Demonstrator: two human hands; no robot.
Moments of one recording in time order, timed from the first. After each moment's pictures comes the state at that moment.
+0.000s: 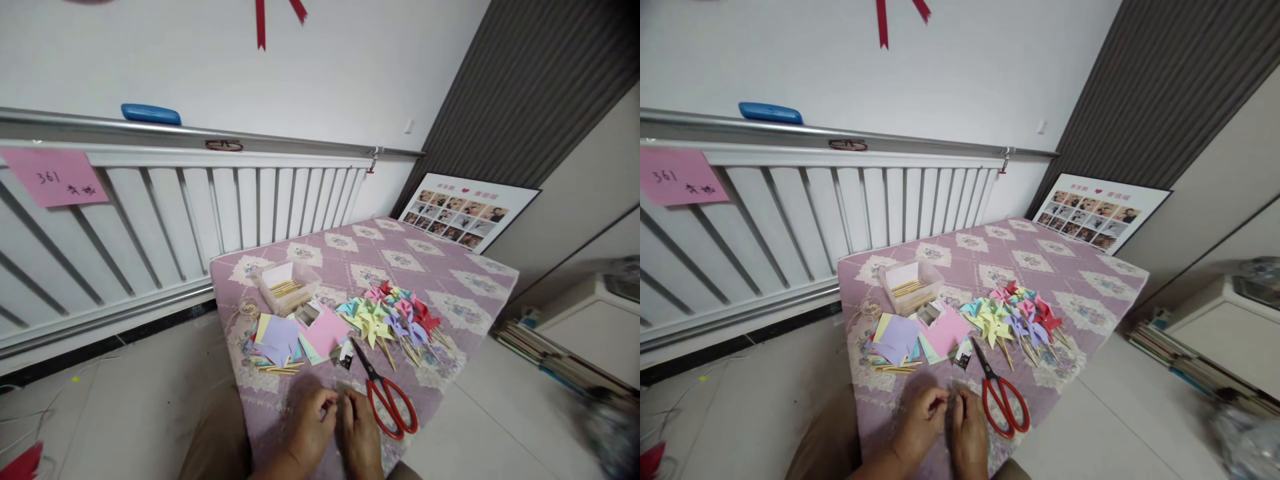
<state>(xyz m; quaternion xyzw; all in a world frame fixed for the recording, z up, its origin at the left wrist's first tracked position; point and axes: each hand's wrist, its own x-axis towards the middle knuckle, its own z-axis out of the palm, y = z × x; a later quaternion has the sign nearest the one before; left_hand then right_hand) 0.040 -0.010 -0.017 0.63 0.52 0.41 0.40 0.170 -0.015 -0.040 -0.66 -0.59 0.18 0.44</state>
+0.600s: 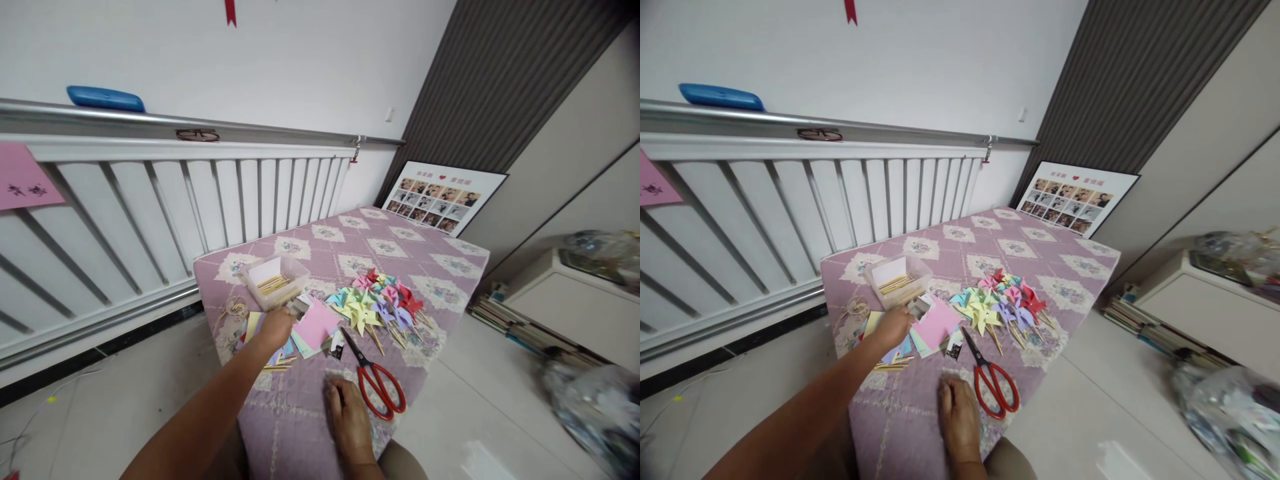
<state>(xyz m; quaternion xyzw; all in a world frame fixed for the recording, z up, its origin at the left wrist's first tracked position) -0.038 0.144 0.039 0.86 0.50 0.08 0.08 0.162 -0.016 -0.037 -0.65 -0.65 0.10 0.38</state>
